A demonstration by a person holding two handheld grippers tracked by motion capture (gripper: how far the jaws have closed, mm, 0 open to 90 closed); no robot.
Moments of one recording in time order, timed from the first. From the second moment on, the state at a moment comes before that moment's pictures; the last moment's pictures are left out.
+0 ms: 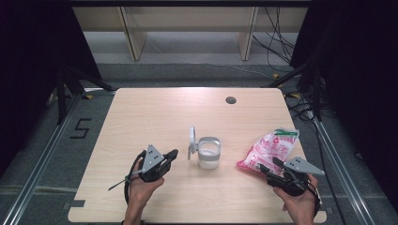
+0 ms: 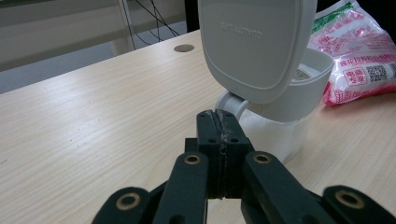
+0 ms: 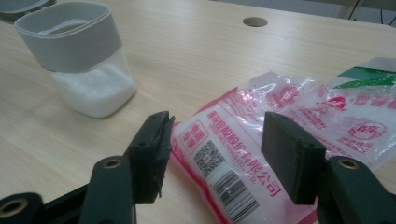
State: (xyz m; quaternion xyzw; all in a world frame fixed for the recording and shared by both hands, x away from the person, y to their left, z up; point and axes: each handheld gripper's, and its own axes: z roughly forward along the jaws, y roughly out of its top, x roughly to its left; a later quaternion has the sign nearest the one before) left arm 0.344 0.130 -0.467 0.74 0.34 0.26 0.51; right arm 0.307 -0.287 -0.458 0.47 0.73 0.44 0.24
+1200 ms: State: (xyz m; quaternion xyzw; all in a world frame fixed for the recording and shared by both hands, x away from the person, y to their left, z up) left arm 0.357 0.106 -0.446 0.76 0.29 0.27 0.52; right arm 0.292 -0.274 -0.466 0.45 0.75 0.45 0.20
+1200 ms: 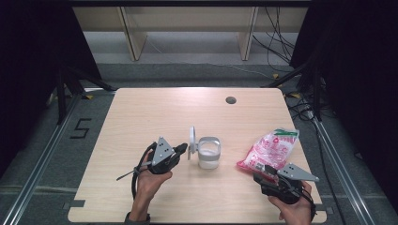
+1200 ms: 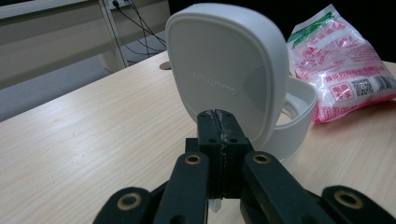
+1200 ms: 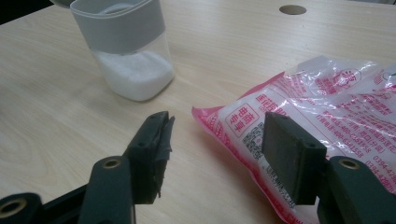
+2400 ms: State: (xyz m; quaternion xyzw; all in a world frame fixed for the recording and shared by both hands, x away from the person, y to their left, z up) left arm 0.352 0.098 -0.433 0.76 0.27 0.27 0.52; right arm 0.292 -0.275 -0.468 0.43 0.75 0.45 0.21
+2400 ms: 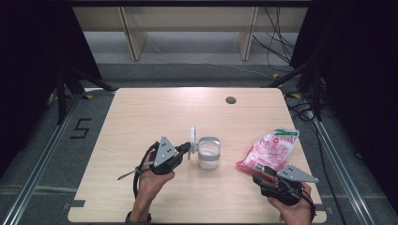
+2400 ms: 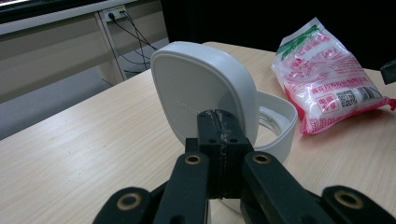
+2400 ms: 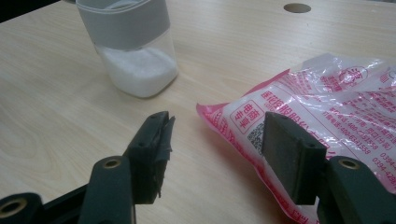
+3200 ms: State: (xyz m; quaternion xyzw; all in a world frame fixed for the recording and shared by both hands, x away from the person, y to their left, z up) left arm 0.350 0.091 -0.430 0.76 0.27 0.27 0.53; right arm 0.291 -0.272 -0.469 0.43 0.75 0.46 0.20
